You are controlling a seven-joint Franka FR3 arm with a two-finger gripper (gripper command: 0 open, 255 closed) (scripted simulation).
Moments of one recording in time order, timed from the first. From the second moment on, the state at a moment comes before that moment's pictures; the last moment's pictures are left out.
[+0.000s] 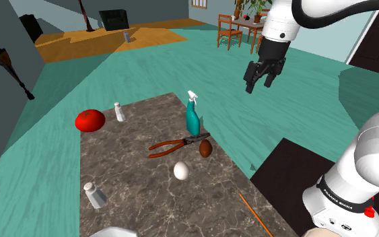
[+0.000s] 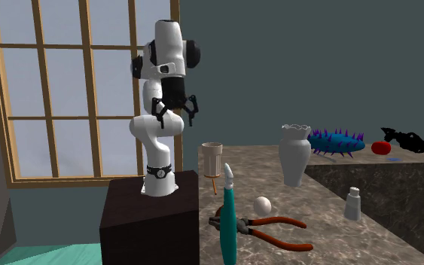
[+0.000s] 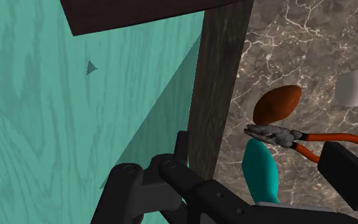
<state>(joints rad) 0.00 -0.75 0.03 -2.52 0.07 1.85 0.23</state>
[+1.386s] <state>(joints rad) -0.31 -0.06 0.51 -2.49 -0.56 2.82 0.97</state>
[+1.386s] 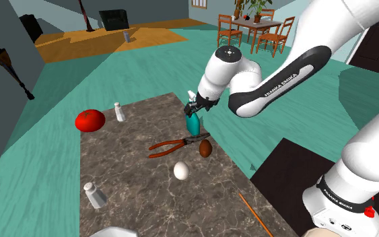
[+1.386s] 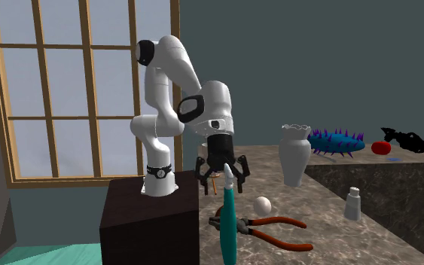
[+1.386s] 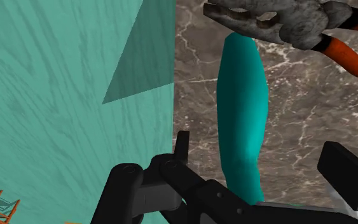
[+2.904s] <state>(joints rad) -0.33 0.12 0.48 -2.39 -0.93 2.85 1.26</state>
